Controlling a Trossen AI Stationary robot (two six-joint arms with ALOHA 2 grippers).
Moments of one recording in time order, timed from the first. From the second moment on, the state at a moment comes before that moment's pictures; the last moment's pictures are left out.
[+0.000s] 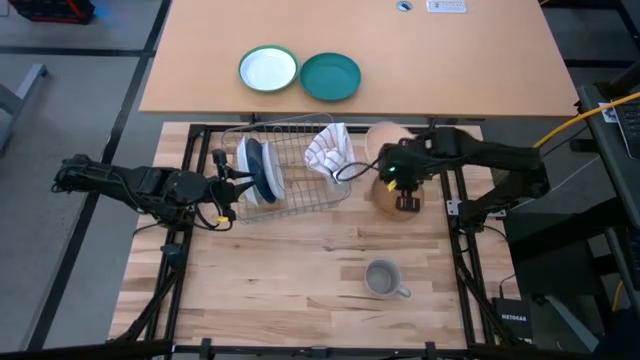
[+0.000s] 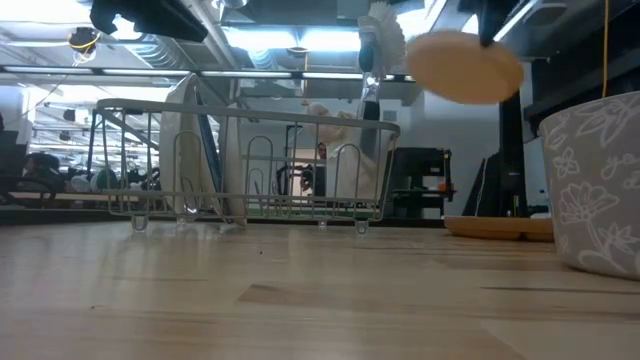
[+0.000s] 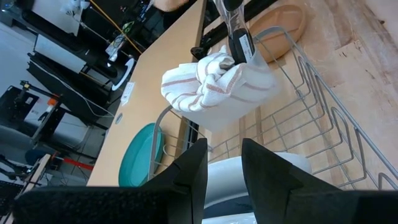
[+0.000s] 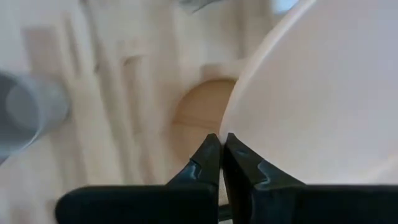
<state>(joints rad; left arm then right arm) -0.19 0.75 0.75 -0.44 -0.68 0.53 -0.05 1.46 1.69 -1.57 0.16 0.01</state>
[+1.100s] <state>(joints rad) -0.19 0.75 0.75 -0.44 -0.68 0.52 -0.05 1.55 1.47 -0.17 0.03 -0.15</state>
